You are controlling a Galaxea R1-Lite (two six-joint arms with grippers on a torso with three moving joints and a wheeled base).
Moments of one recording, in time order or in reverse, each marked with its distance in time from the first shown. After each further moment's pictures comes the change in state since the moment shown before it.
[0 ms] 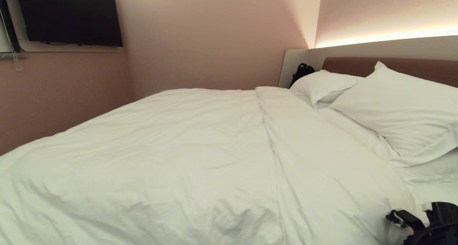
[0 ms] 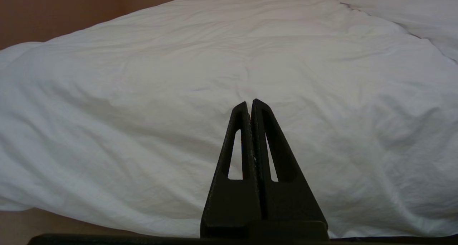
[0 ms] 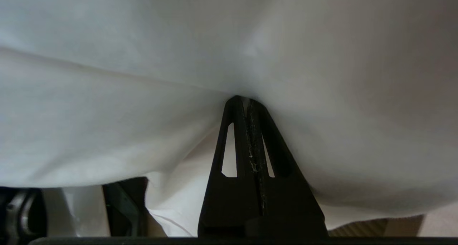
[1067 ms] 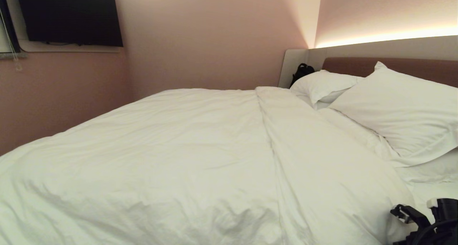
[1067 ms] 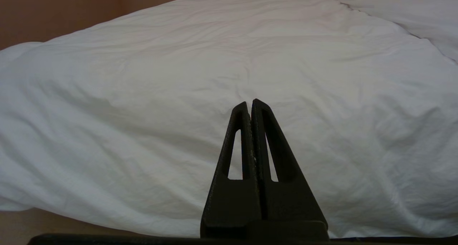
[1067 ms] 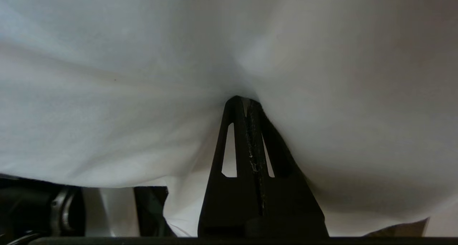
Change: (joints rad) left arm 0.000 0.000 0.000 0.000 0.000 0.000; right arm -0.003 -0.088 -0.006 0.086 0.084 0.059
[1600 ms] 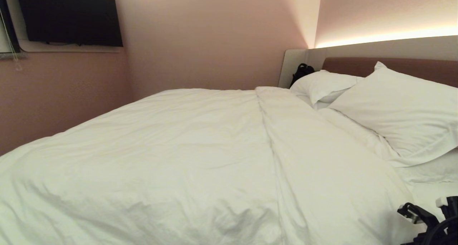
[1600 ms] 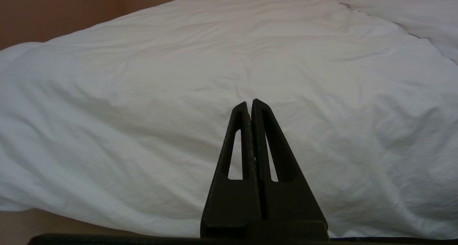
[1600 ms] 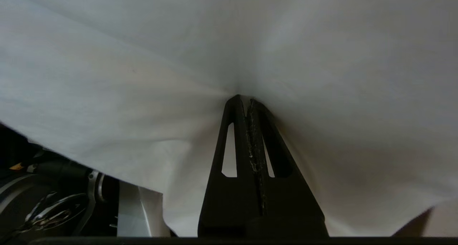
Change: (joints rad) left arm 0.000 0.000 0.000 0.000 0.000 0.000; right arm -0.001 -0.160 -0.003 0.229 0.048 0.015
